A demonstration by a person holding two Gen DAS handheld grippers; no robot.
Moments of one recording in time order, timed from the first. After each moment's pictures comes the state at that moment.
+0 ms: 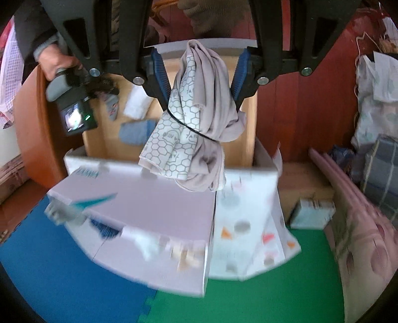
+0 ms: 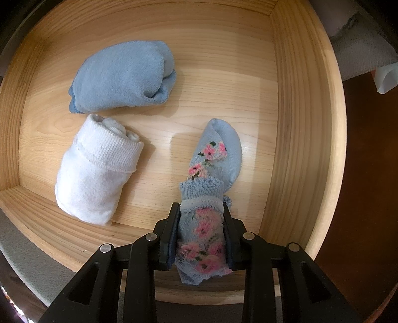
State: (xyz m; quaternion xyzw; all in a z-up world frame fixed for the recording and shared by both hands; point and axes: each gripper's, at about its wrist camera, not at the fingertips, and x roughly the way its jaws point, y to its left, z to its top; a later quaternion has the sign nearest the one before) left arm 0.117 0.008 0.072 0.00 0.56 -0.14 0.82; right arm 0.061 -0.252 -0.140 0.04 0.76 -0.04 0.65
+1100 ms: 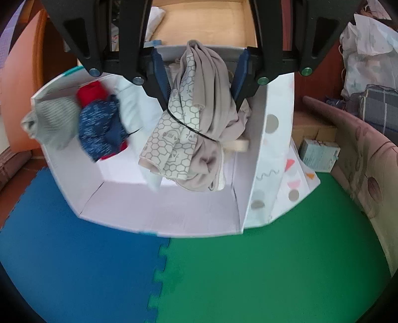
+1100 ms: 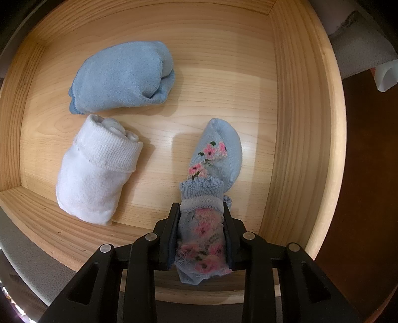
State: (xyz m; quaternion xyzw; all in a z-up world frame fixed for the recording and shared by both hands) left arm 0.257 -0.082 0.084 0.06 0.52 -0.12 0.84; right arm 0.064 -0.258 -0.138 0.05 0.76 -0.04 0.65
